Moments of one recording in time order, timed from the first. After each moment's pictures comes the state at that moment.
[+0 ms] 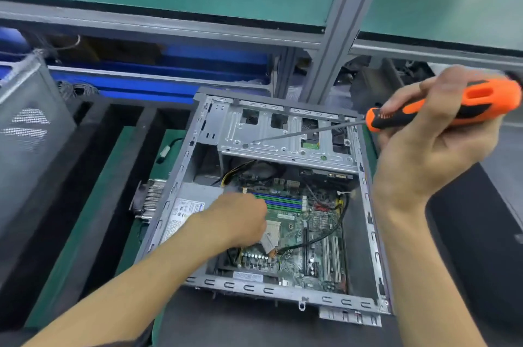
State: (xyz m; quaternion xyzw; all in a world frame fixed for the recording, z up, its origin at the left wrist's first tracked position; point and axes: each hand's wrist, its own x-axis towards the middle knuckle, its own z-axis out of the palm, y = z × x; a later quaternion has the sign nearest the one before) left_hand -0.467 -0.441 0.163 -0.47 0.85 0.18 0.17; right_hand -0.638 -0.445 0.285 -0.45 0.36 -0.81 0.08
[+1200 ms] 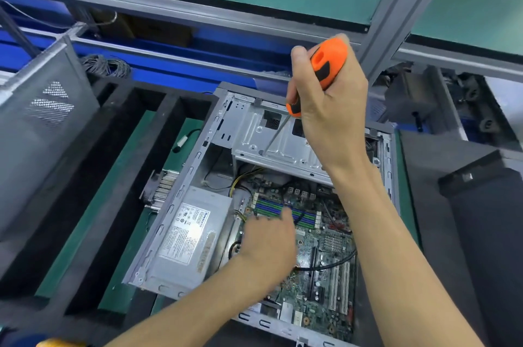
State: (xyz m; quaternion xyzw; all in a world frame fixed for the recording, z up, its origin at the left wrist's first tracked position) left_hand -0.521 -0.424 0.130 -0.60 0.77 0.16 0.13; right_hand -0.585 -0.532 0.262 -0.64 0.40 -0.59 0.28
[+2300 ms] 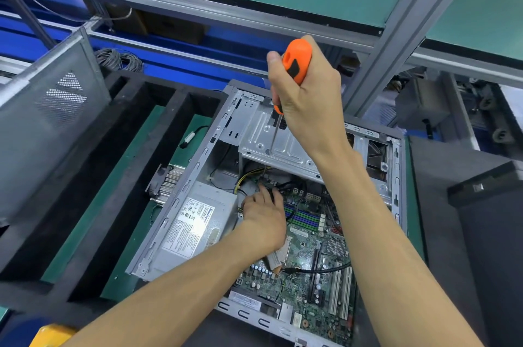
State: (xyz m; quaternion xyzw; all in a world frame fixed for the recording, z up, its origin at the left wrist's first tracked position) left_hand -0.517 -0.468 0.106 -0.62 0.71 0.18 0.28; right_hand -0.561 -0.547 0.256 -0.70 0.42 -0.50 0.28
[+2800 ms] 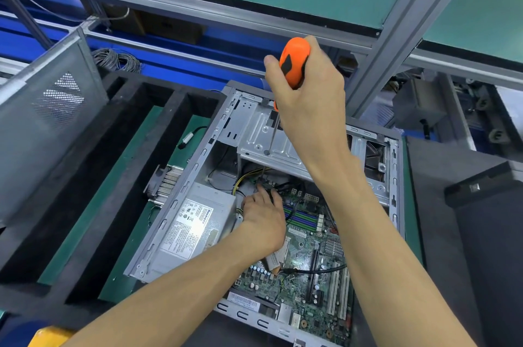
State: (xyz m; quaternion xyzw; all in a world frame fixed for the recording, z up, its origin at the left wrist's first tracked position) left_hand -0.519 -0.469 0.107 -0.62 0.71 0.17 0.29; right_hand -0.560 -0.541 0.256 -0.70 0.49 -0.48 0.18
